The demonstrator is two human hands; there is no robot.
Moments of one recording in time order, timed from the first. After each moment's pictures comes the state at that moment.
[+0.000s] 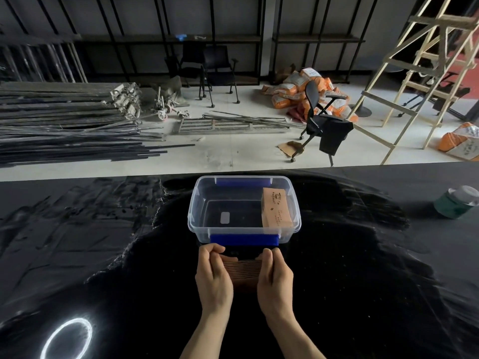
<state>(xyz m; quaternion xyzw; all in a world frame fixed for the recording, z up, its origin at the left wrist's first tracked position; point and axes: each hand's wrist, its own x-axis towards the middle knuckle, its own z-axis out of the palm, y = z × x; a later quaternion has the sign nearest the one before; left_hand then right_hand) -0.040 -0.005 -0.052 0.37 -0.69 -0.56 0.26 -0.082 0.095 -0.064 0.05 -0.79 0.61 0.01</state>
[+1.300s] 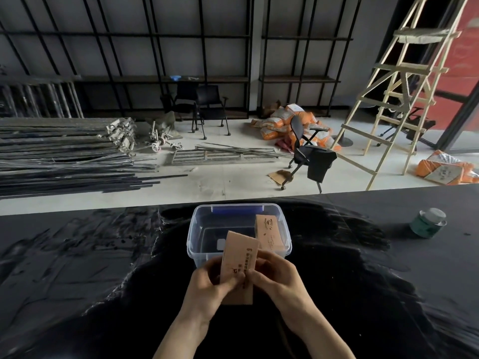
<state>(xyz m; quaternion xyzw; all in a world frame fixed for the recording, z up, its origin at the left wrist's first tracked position) -0.030 -0.037 0.018 0.24 -0.64 -0.73 0.05 -0.097 0.126 0.018 0.13 -0.64 0.72 -0.22</state>
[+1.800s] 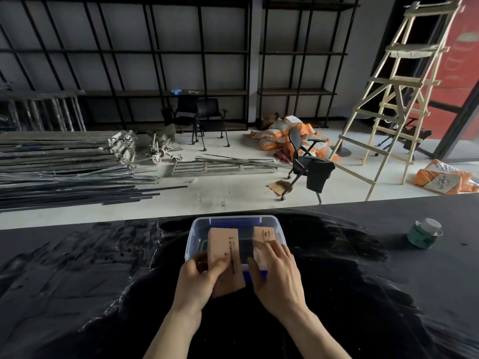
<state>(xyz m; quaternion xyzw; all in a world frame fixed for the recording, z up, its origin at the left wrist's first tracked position) -0.053 -0.052 0.039 0.31 -0.61 -0.72 0.11 -0.124 0.111 0.028 0.26 -0.90 0.33 0.11</state>
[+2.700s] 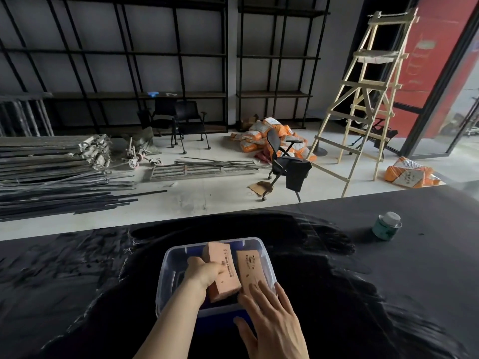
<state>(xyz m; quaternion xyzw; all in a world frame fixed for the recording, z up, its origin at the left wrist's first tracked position) -0.125 -0.021 0.012 0.39 -0.70 -0.59 -0.04 -0.076 0.178 -0.018 0.32 -0.93 0.13 0.09</state>
